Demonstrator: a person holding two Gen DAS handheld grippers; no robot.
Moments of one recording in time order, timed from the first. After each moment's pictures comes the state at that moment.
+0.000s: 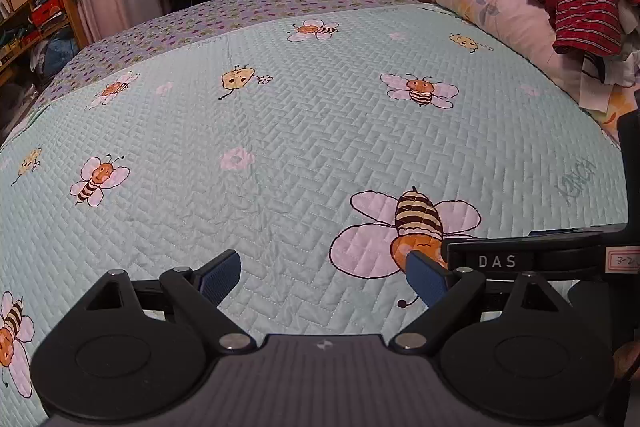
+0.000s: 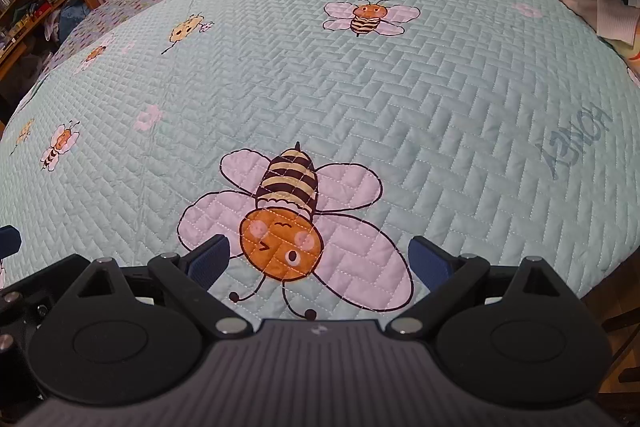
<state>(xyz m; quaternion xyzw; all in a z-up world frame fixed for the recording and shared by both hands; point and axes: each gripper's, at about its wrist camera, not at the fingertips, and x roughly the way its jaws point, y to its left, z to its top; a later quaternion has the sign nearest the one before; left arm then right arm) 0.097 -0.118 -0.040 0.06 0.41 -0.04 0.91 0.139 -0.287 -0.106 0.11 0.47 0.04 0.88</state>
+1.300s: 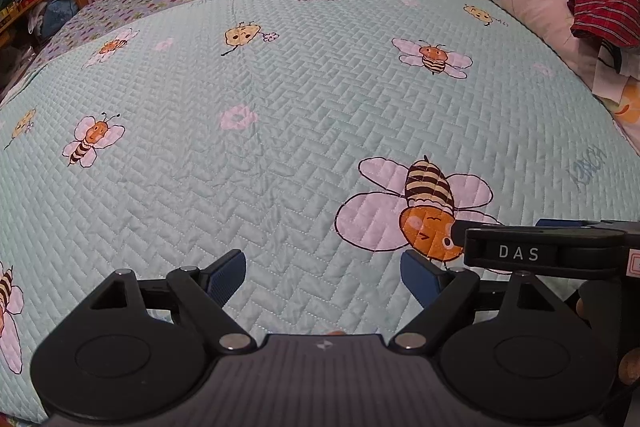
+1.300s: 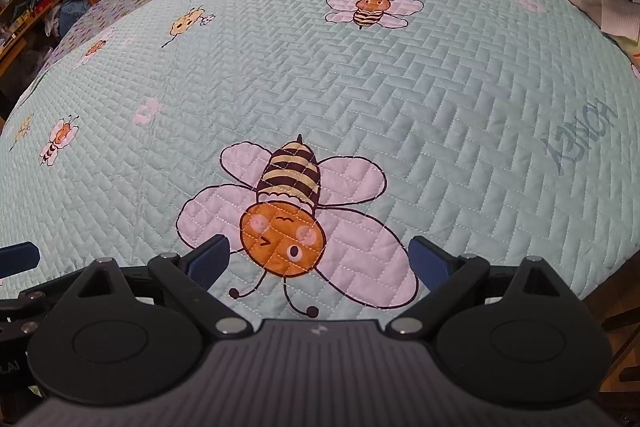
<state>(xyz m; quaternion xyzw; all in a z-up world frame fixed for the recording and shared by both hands) 0.112 -0.108 -0.056 0.03 0.47 -0.03 0.88 0.141 -0.285 -0.111 0.10 0.47 0.04 0.87</state>
